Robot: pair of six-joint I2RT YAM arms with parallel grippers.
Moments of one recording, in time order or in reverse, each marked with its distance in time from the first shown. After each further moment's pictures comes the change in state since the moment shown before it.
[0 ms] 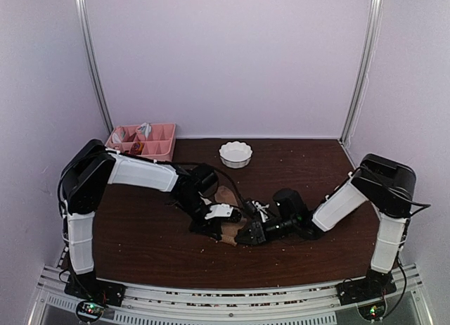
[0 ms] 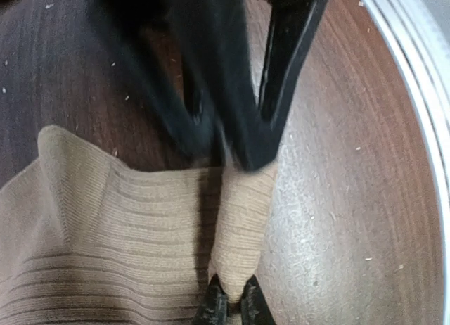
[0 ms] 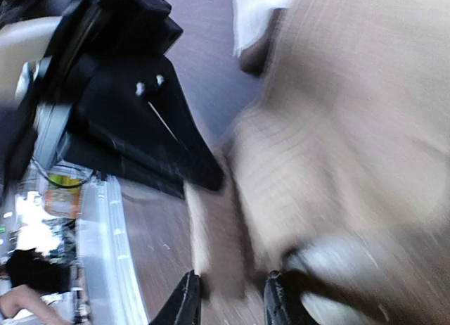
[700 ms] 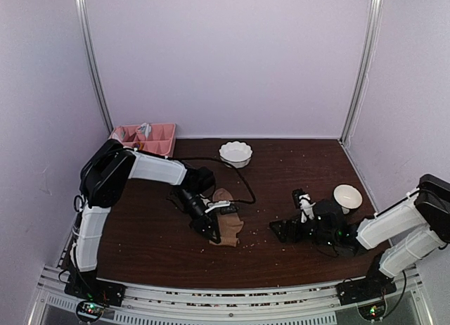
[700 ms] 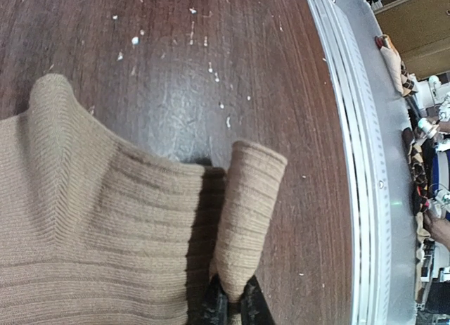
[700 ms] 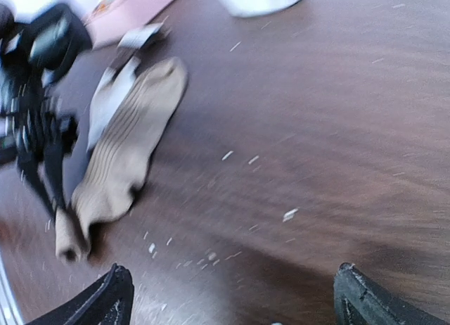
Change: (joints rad) left arm 0.083 0.201 0.193 -0.312 0.316 -0.134; right arm 0.002 -0.499 -0.419 0.007 0.729 -0.178
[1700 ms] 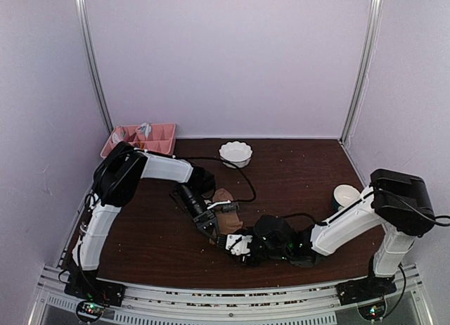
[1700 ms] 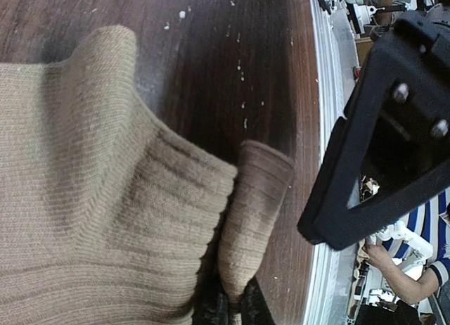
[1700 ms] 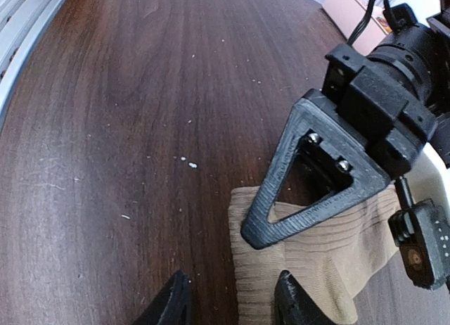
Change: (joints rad) left arm 0.027 0.148 0.168 -0.216 0.091 -0.090; right arm 0.381 0.363 0.404 -0.070 0.002 -0.930
